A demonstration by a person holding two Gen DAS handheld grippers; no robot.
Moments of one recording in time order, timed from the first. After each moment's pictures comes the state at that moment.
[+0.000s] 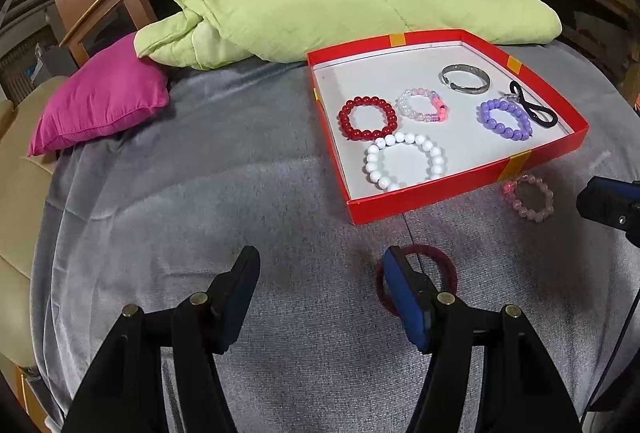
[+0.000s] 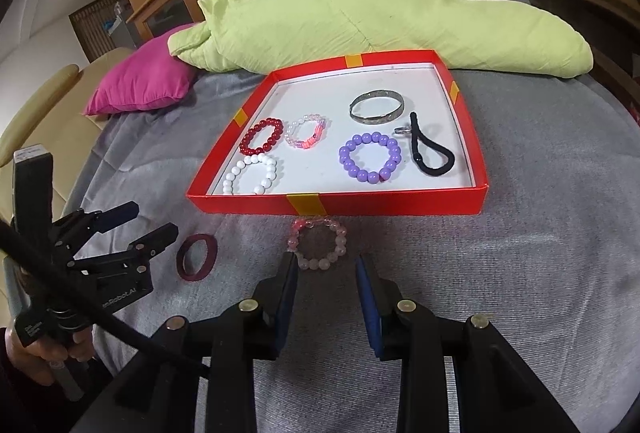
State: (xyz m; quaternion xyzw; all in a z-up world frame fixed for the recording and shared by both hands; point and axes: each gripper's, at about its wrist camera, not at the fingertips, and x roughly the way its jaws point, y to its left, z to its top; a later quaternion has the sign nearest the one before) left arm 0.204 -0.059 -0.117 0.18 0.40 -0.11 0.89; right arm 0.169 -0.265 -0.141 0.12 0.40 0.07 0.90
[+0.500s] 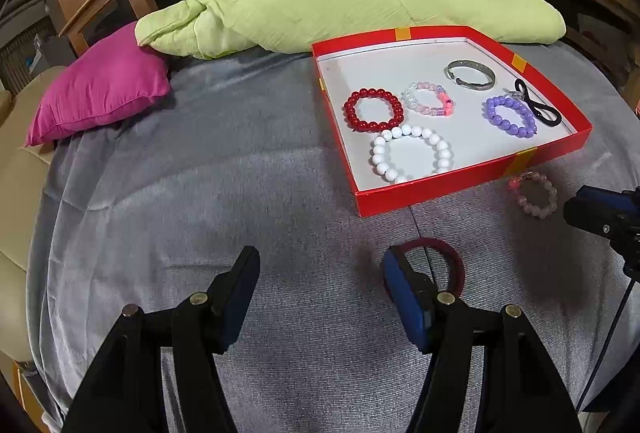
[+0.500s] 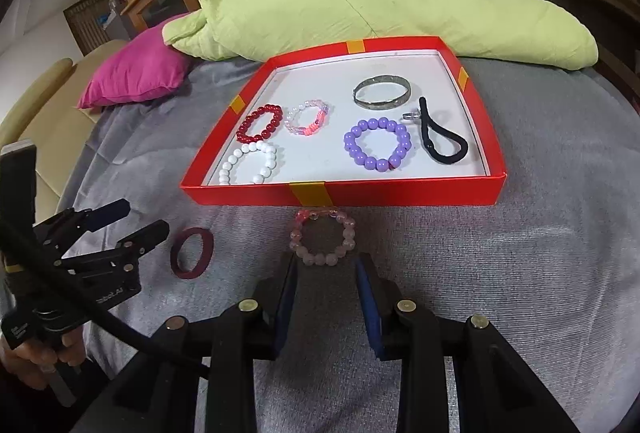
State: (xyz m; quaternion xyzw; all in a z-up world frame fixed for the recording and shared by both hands) left arm 0.208 -0.054 -0.118 0.17 0.42 -0.11 0.89; right arm 0.179 -0.258 -0.153 0.12 0.42 0.06 0.90
